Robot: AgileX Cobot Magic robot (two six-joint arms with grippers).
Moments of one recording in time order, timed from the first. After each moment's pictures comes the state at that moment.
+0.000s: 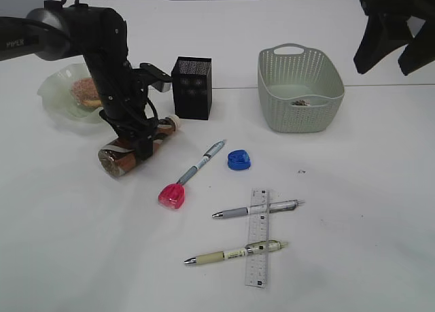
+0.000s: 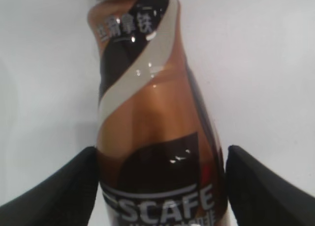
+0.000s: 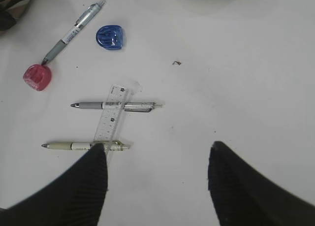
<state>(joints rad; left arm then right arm) -0.33 2.44 -2.06 -0.06 1.16 0.50 0.18 1.54 -1.54 0.15 1.25 0.01</state>
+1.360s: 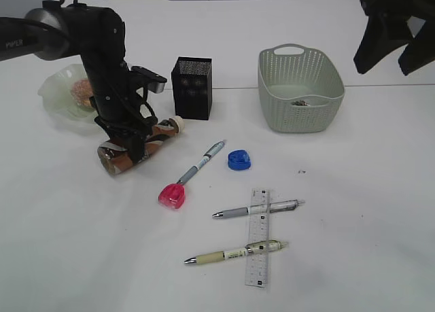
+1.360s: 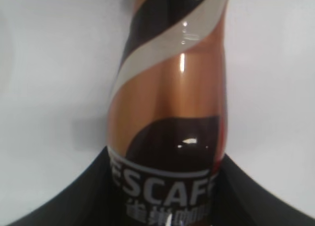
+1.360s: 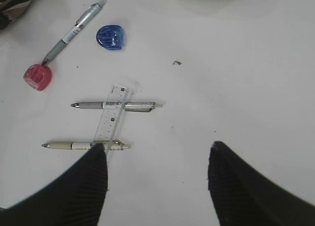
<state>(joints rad) -0.32 2.45 -2.07 -0.04 1.22 0.39 0.18 1.54 -1.54 0.15 1.25 0.01</state>
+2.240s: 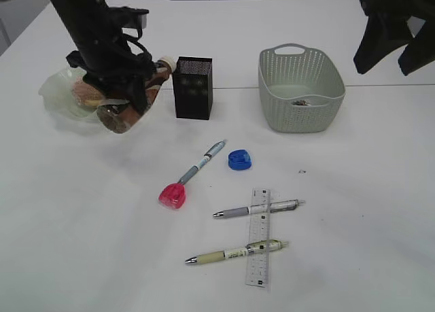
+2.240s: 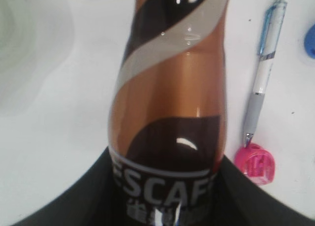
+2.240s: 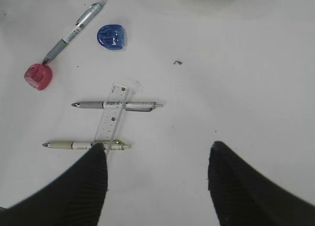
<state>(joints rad) -0.32 2.25 -2.06 -0.12 1.24 0.11 0.18 1.54 -1.54 0.15 1.25 0.01</state>
